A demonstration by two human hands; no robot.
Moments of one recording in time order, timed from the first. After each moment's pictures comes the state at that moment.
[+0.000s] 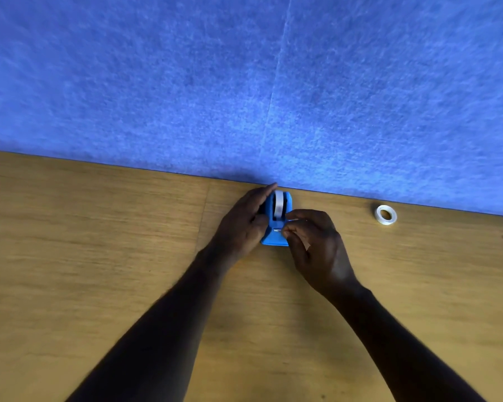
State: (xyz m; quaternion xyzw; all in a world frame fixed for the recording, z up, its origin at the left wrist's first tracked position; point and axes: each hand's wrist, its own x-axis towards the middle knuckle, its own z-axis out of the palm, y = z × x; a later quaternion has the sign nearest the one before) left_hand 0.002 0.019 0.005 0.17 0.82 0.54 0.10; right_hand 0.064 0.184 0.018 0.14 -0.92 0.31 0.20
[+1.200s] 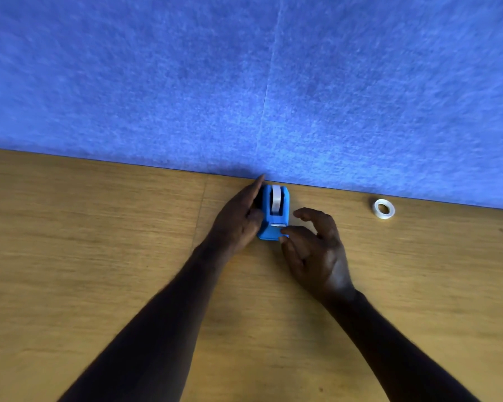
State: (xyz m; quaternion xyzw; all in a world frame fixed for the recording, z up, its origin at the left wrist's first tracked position) left_hand 0.004 0.017 0.008 0.15 0.82 0.54 0.10; right_hand 0.080 0.186 0.004 0.13 -0.92 0.27 0.25
